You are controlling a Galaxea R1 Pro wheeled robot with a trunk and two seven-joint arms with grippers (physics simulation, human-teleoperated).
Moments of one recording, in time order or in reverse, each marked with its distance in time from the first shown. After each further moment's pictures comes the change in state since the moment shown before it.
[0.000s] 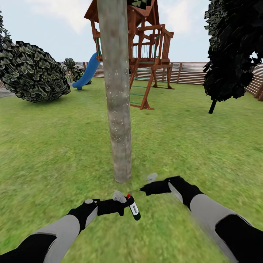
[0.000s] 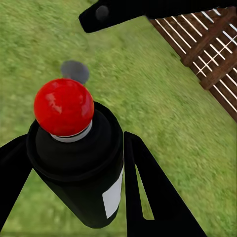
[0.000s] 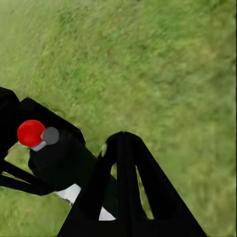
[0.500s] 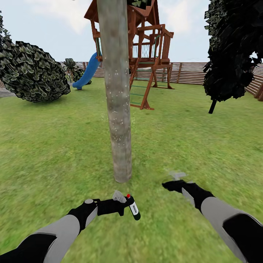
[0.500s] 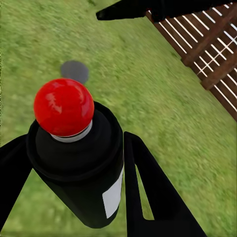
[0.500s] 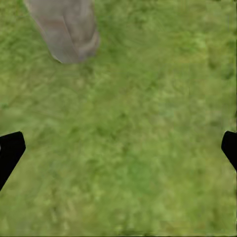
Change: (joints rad) left arm 0.000 0.000 0.001 0.000 -0.001 0.001 0.004; right arm -0.003 -0.078 -0.076 0.160 -0.003 -0.273 -0.633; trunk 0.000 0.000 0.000
